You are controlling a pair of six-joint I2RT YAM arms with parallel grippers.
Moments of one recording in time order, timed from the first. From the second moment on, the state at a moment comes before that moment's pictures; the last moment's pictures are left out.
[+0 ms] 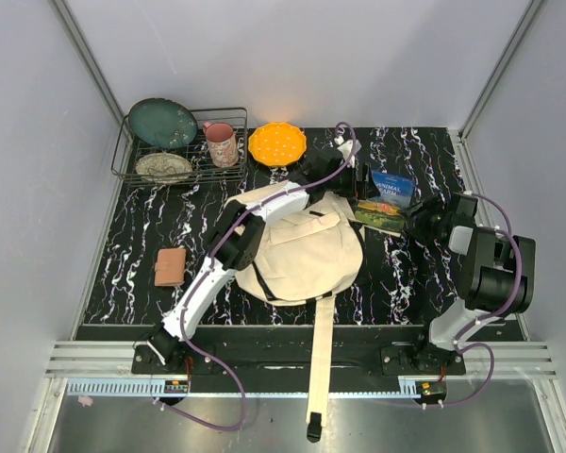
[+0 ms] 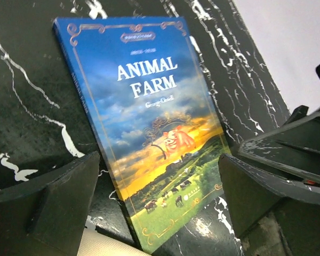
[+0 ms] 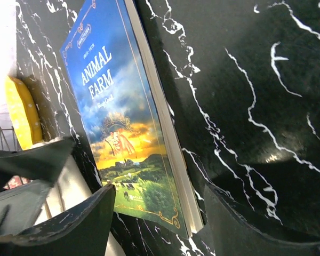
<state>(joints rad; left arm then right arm) -0.71 2.62 2.23 -0.01 0.40 -0.53 -0.28 1.65 0.72 0.17 -0.38 0.83</state>
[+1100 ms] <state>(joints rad) -0.68 2.79 2.39 -0.01 0.51 -0.70 -0.28 1.77 0.73 0.28 -0.51 0.82</state>
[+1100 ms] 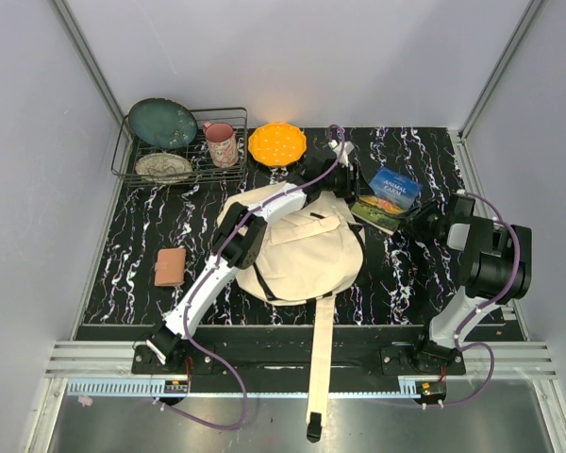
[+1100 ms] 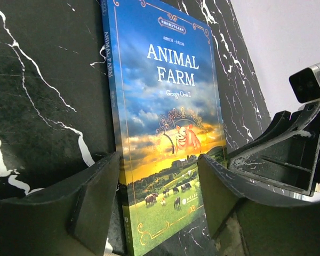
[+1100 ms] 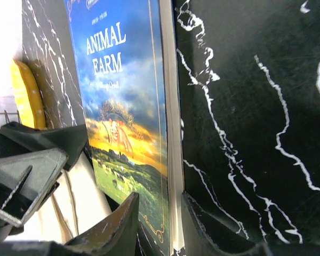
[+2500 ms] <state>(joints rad) -0.64 2.84 2.41 0.05 0.64 -0.71 -0.21 1.71 0.74 0.25 -0.40 0.78</state>
